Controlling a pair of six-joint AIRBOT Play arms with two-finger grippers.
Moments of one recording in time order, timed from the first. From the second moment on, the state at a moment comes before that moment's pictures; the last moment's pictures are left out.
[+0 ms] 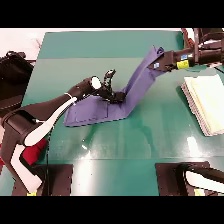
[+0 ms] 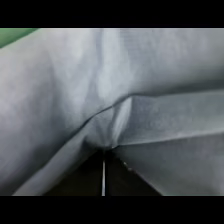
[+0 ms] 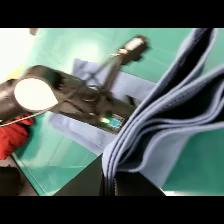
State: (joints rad) left arm -0.57 -1.85 1.53 0.91 -0.81 -1.56; right arm 0.06 -1.27 1.49 -0.70 1.32 1.30
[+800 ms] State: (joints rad) left arm -0.15 -1.37 1.72 1.25 -1.01 -1.56; right arm 0.69 -1.62 1.68 -0.57 0.98 1.20
